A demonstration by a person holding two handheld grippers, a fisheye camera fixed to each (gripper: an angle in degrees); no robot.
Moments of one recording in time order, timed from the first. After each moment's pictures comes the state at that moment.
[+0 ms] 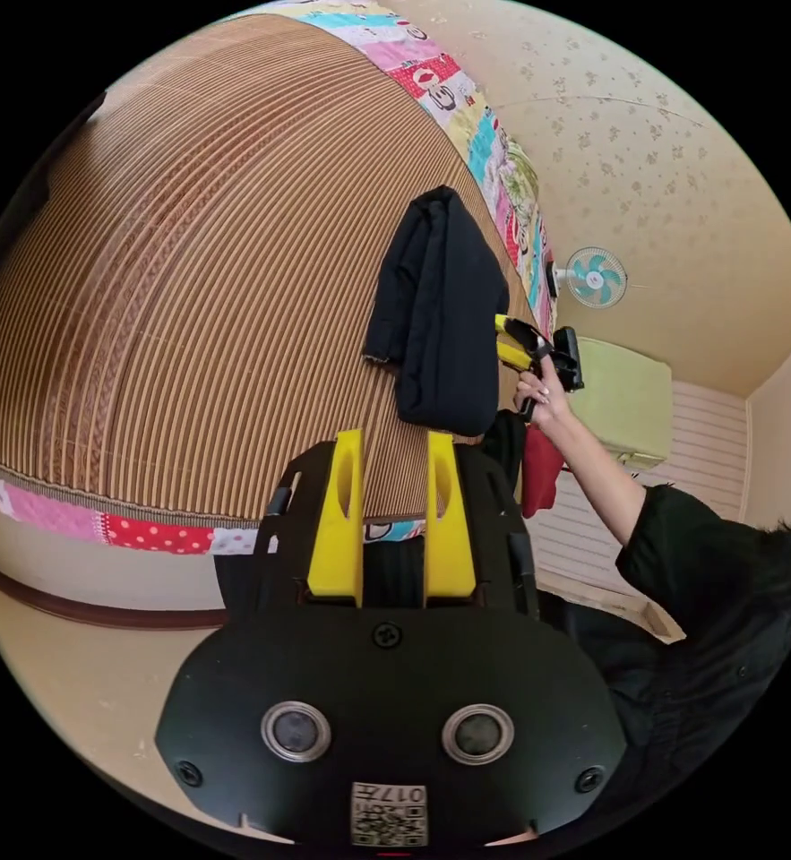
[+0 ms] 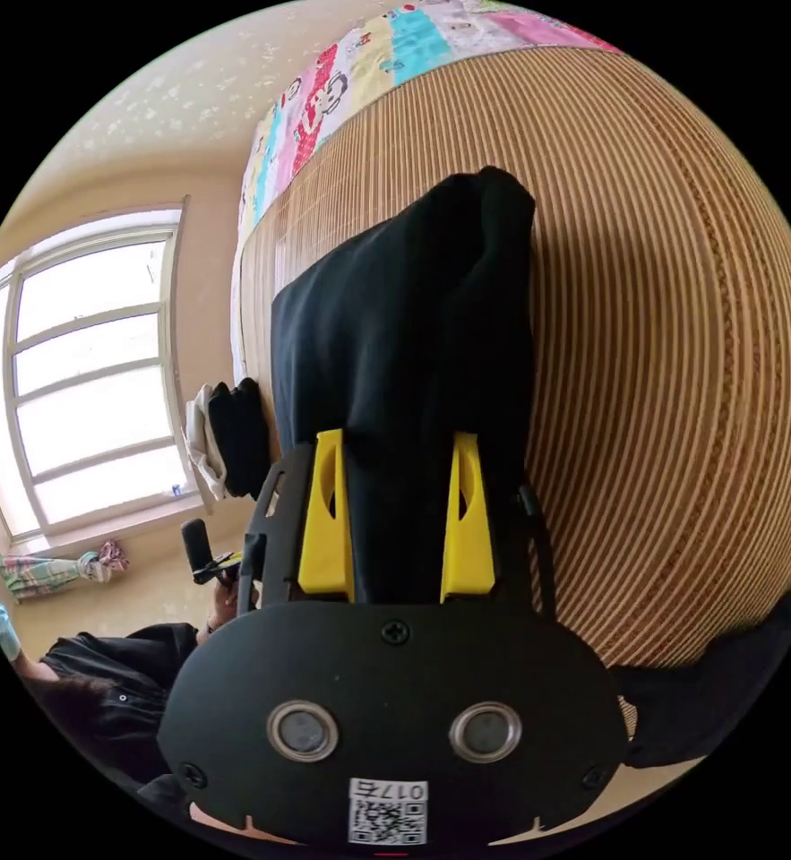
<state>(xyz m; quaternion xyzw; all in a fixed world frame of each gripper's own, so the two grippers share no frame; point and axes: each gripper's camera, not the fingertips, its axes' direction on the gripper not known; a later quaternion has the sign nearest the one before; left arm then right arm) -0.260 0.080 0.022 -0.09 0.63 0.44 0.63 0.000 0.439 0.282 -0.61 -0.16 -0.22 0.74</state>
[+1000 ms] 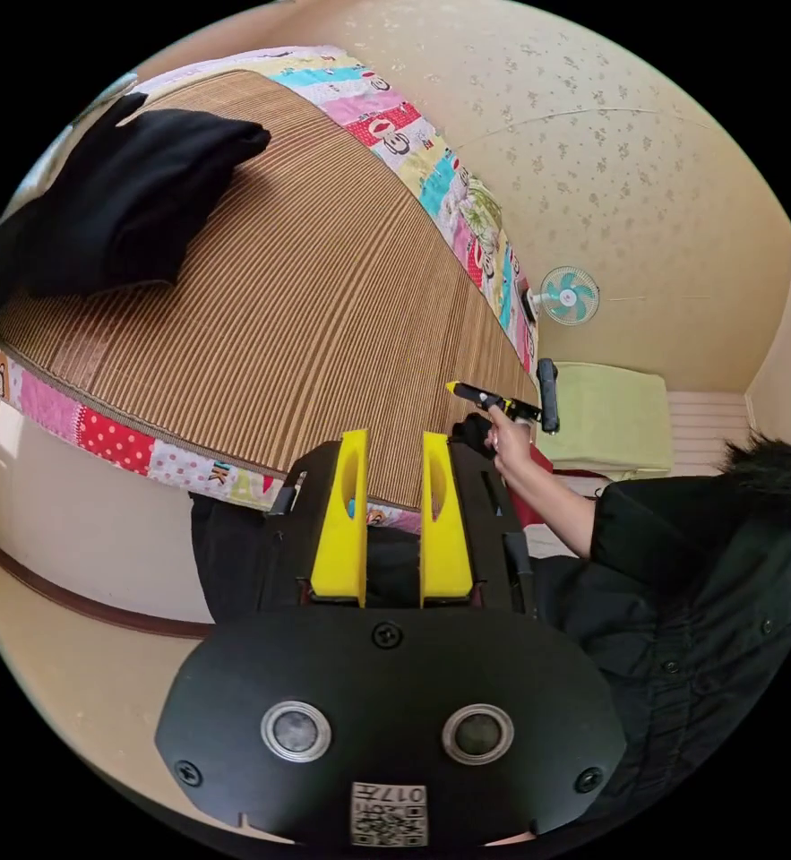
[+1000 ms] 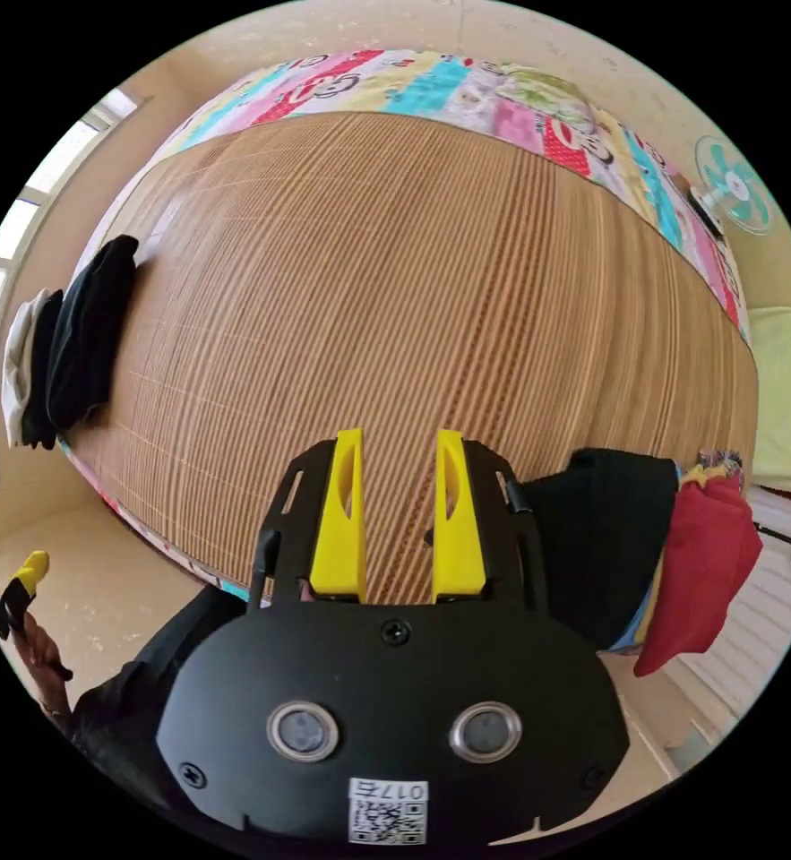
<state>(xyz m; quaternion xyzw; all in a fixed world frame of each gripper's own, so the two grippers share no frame) -0.305 0.192 -0.012 -0.02 0.66 0.39 0.64 0.065 0.413 0.144 -0.38 0.13 -0.45 0.80</state>
